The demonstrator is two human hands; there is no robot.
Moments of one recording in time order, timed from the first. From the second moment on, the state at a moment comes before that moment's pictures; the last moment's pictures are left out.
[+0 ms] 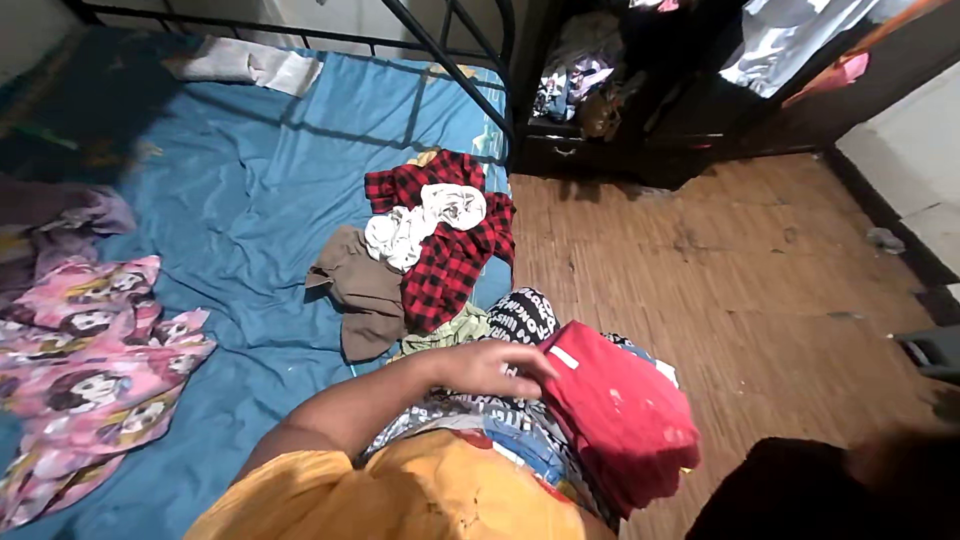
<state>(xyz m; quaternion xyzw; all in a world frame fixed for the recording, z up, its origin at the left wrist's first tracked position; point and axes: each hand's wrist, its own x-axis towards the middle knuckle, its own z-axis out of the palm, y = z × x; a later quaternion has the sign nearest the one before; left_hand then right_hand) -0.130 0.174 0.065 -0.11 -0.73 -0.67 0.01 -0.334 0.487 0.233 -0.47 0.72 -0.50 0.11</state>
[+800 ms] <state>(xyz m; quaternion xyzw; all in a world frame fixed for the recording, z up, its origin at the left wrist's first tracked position) -0.077 0.095 -0.101 0.28 -0.91 -0.29 -0.04 -0.330 0.406 0.015 -0.52 0.81 -0.27 0.03</state>
